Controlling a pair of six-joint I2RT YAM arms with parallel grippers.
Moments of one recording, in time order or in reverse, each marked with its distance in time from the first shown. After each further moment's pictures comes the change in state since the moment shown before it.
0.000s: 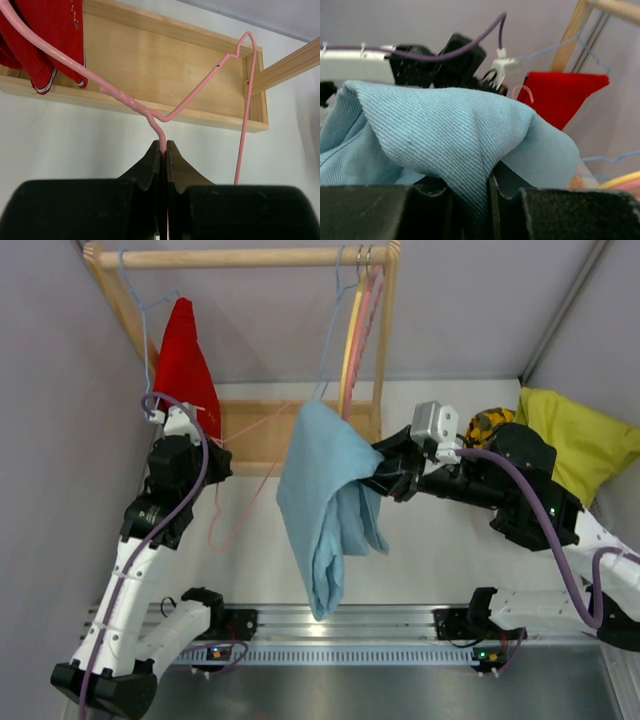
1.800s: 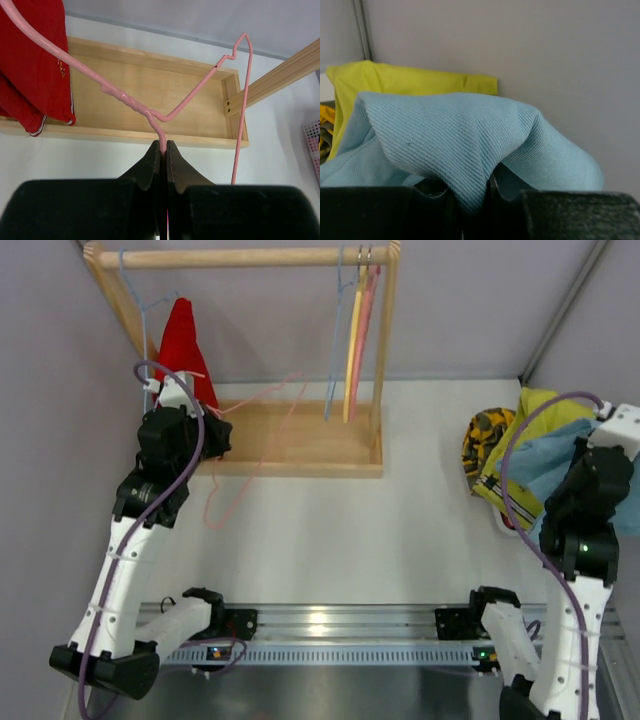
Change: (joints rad) left arm 0.000 0.133 0.207 0.001 0.034 0.051; right arm -1.313 -0.420 -0.380 -0.283 0.836 -0.049
